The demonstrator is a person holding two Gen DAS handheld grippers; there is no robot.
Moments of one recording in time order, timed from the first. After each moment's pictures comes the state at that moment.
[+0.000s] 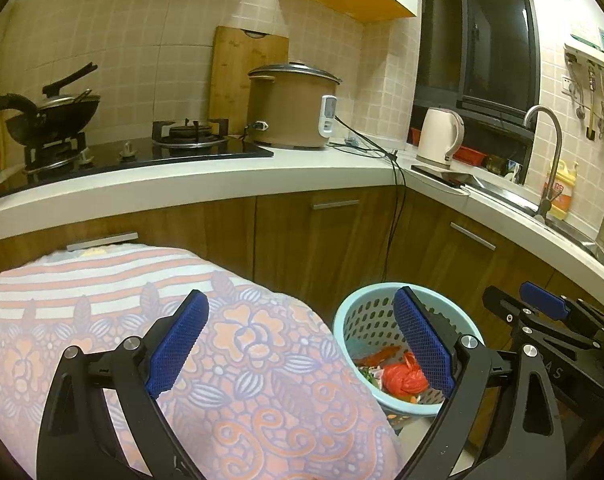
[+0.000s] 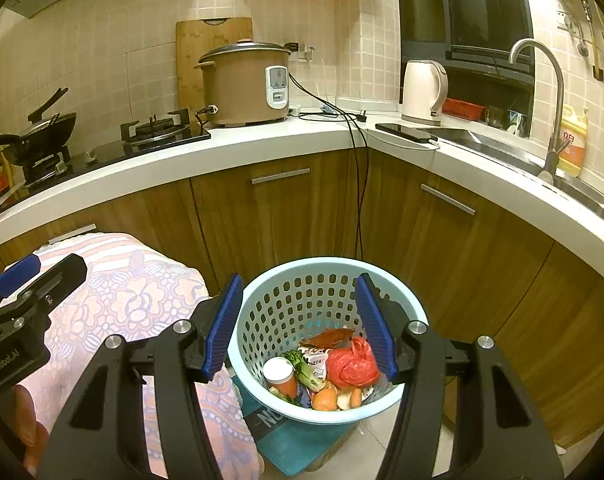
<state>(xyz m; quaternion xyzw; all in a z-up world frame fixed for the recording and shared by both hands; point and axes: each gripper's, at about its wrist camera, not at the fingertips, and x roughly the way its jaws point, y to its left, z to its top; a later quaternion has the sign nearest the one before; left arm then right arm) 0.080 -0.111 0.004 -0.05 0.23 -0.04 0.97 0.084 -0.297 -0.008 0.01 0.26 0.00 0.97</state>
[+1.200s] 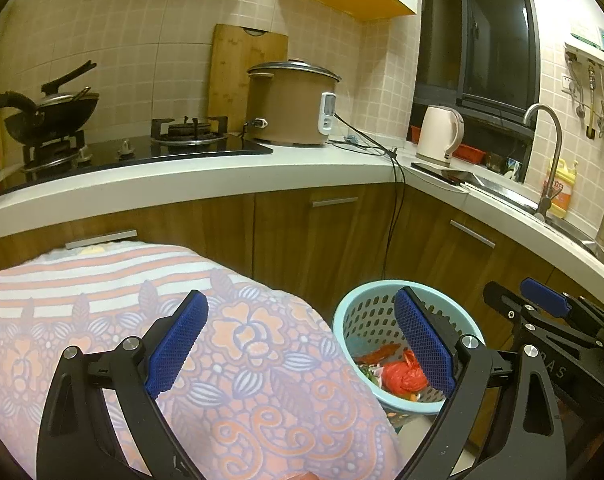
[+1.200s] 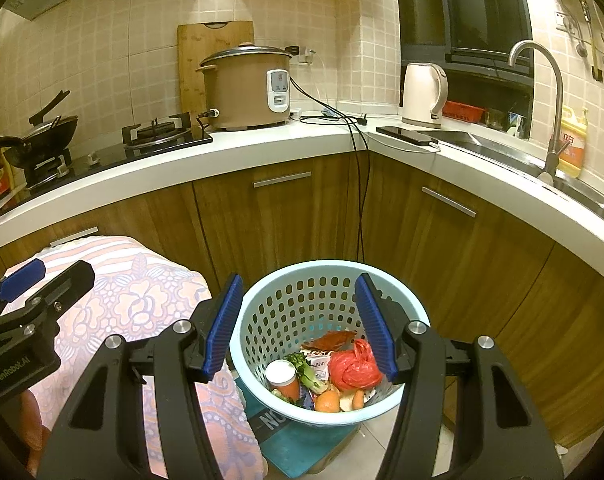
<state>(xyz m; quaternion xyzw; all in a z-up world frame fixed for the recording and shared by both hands) 0.081 -0.110 0.002 -0.05 0.23 -0.04 0.97 0.083 -0.296 -0.007 0.01 0.25 0.00 0.97</state>
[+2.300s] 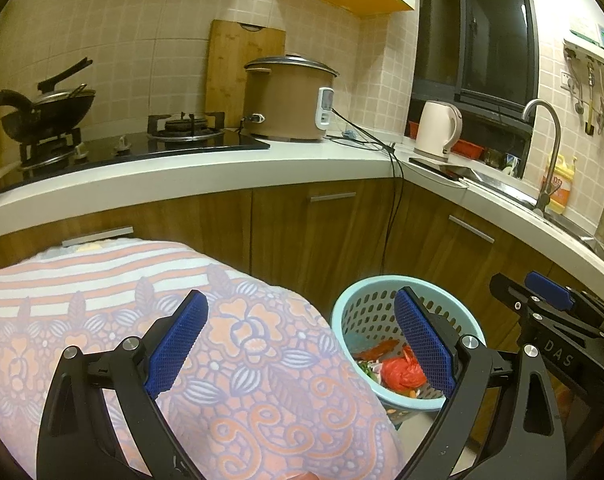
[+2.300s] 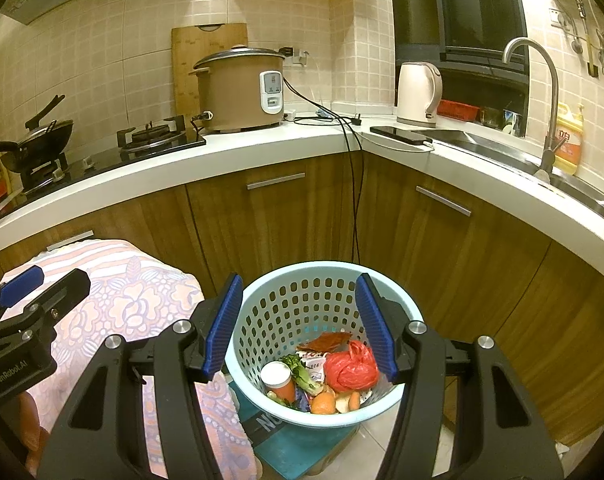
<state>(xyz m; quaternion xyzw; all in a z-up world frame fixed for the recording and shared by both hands) 0.083 -0.109 -0.001 -0.05 0.23 -0.05 0.97 0.083 -0.301 -0.007 0.01 0.25 -0.01 0.97</state>
